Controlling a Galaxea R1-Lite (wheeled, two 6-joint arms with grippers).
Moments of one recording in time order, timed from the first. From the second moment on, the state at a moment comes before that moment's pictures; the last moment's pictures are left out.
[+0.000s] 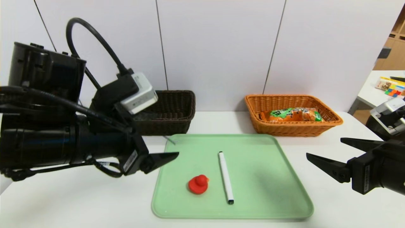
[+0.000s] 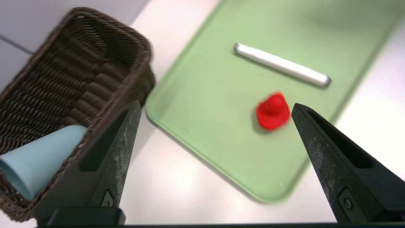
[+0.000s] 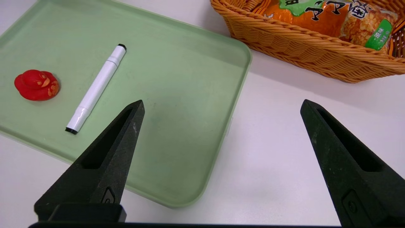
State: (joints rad) left arm -0.64 1.38 -1.00 0.08 -0.13 0.44; right arm 0.41 1.14 -0.58 -0.17 -0.09 -0.04
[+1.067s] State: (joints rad) left arm -0.67 1.51 -1.05 0.28 -0.28 0.66; right arm 0.42 1.11 -0.59 -0.17 -0.09 -0.04
